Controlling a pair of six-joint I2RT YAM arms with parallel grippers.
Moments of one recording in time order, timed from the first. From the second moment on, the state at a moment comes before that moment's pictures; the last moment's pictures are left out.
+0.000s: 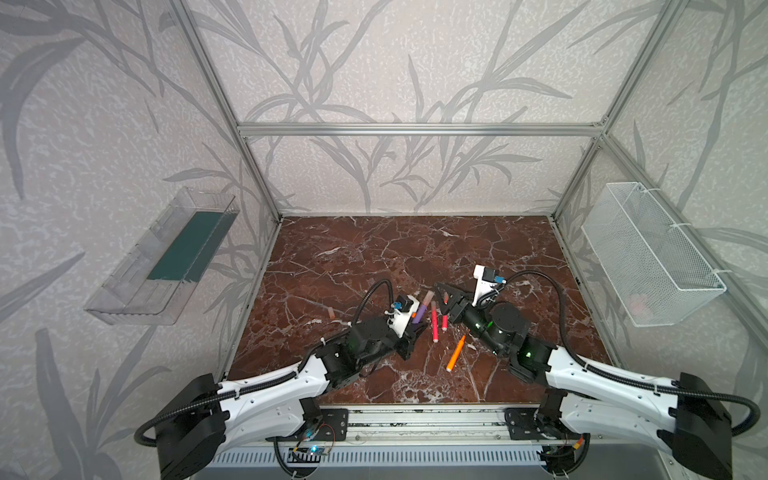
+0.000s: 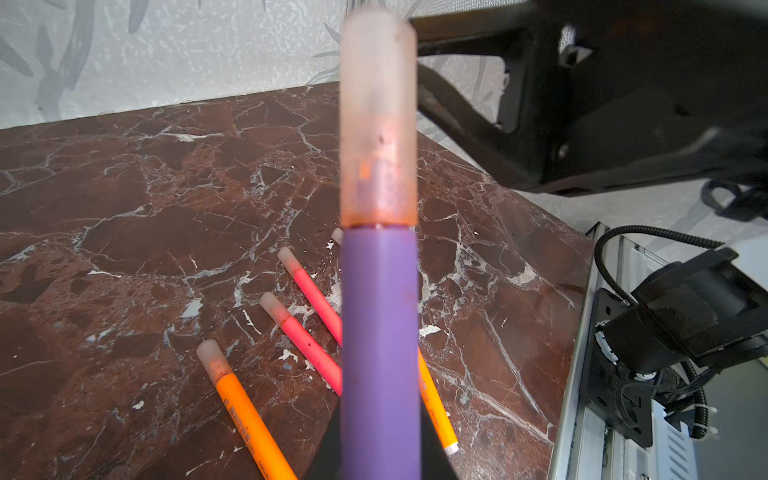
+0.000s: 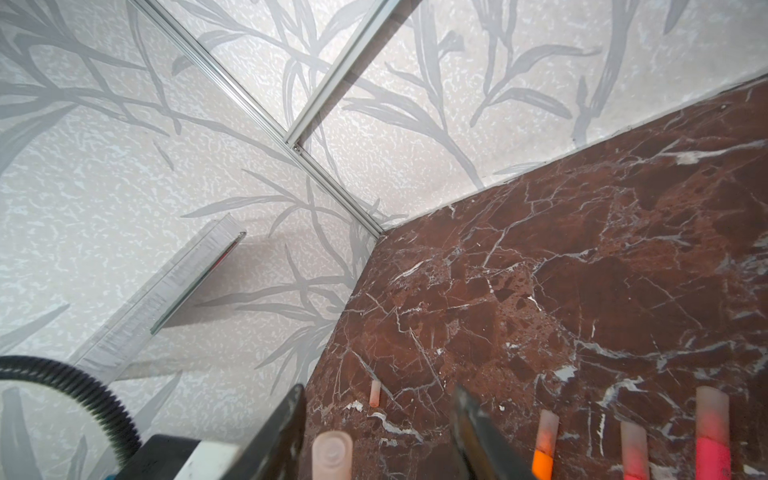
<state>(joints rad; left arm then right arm) -0.97 1.04 0.44 0.29 0.01 -0.23 0.96 1.06 0.55 0.46 0.29 0.78</state>
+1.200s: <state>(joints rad) -0.81 1.03 0.52 0.14 0.18 -0.23 0.93 1.36 0.64 0.75 0.15 0.82</state>
